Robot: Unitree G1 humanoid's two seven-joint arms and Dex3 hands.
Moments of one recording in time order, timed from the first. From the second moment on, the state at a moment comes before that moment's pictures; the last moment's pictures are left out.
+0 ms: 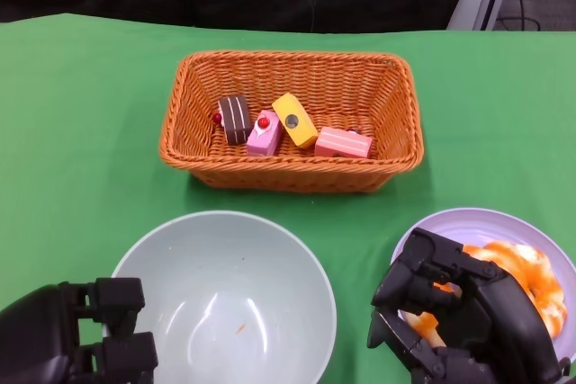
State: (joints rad) left arm -0.43 0.81 -0.80 0.70 1.42 -1.08 1.47; right arm 0.24 -0.02 0.19 -0.24 0.21 -0.20 0.35
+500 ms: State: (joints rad) left arm -0.53 0.72 -0.90 0.86 1.41 -0.99 1.49; right arm 0.25 -0.02 0.19 -0.24 0.20 -0.21 0.35
